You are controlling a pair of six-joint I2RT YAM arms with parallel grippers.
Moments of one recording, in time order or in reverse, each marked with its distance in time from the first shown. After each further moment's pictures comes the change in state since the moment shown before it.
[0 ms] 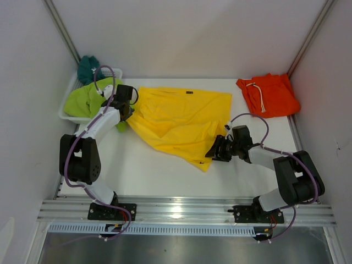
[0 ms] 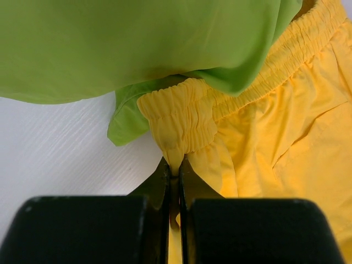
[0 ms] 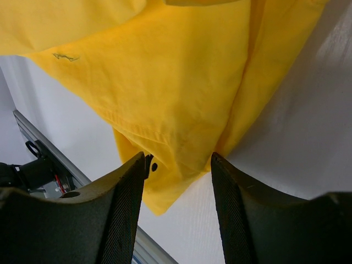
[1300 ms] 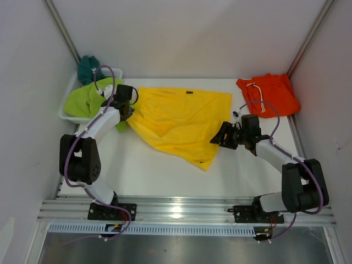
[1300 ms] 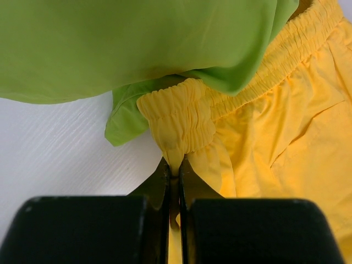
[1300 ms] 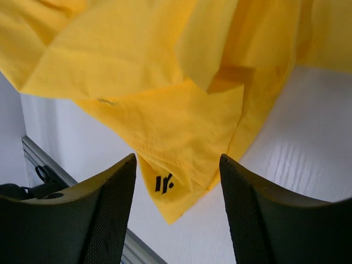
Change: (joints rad) left arm 0.003 0.000 0.000 0.004 0.009 -0.001; right arm -0.107 -0.088 0.155 -0.110 0.013 -0.085
